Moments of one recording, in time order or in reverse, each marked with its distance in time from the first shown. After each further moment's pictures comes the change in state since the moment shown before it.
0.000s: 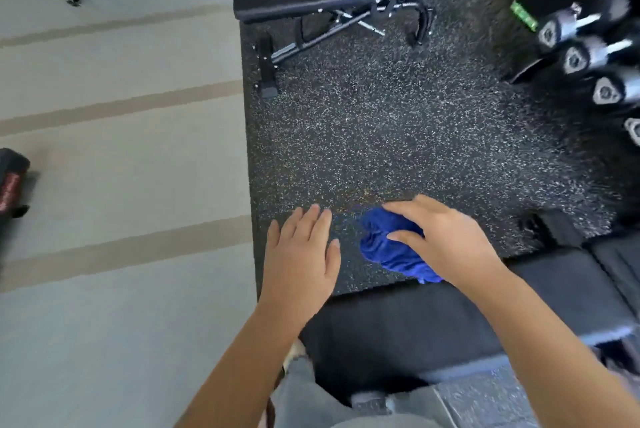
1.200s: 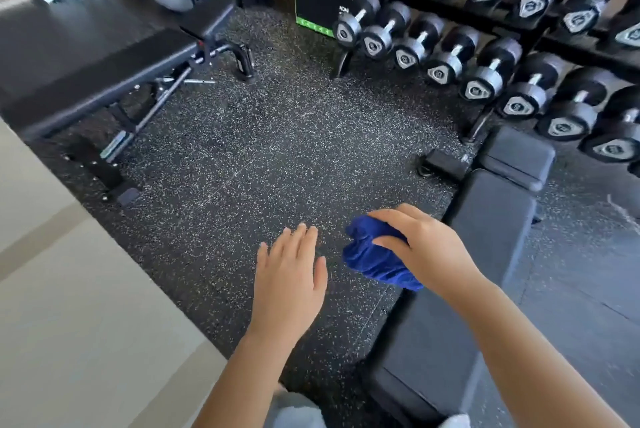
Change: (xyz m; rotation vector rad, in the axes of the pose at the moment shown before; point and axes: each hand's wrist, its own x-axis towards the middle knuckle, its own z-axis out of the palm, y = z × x) left_hand 0.183 -0.131 0.024 -0.152 -0.129 0.675; right_hand 0.105 -0.091 0.034 0.090 0.398 0.615
